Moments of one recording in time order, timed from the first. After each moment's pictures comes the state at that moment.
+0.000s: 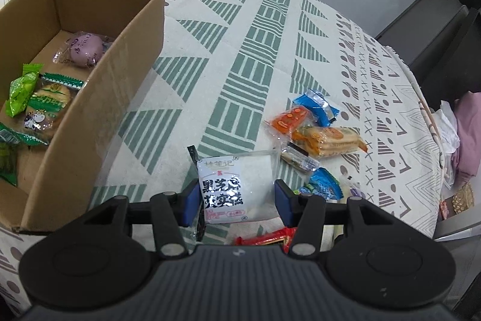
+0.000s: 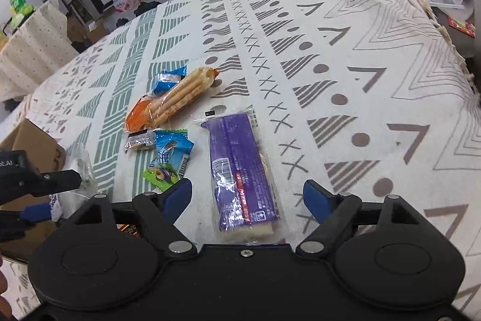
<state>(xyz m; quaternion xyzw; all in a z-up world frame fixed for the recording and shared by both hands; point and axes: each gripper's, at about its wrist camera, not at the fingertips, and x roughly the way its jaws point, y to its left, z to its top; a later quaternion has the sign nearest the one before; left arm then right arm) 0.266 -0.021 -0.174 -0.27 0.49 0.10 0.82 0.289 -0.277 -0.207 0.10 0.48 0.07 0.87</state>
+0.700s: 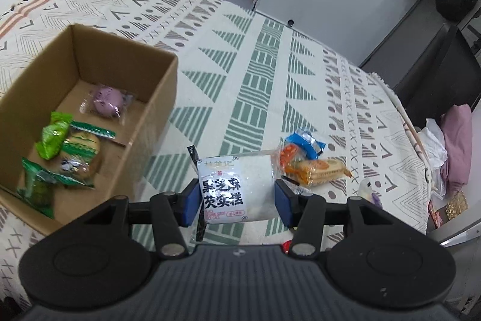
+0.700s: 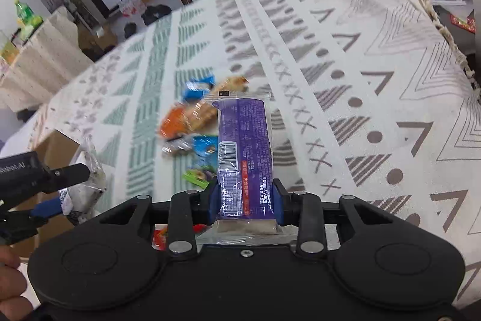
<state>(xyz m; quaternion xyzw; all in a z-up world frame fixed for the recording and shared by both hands) 0.243 -0.002 -0.122 -0.25 0.44 0.09 0.86 0.272 -0.265 -0.159 0.14 0.47 0.09 0.87</state>
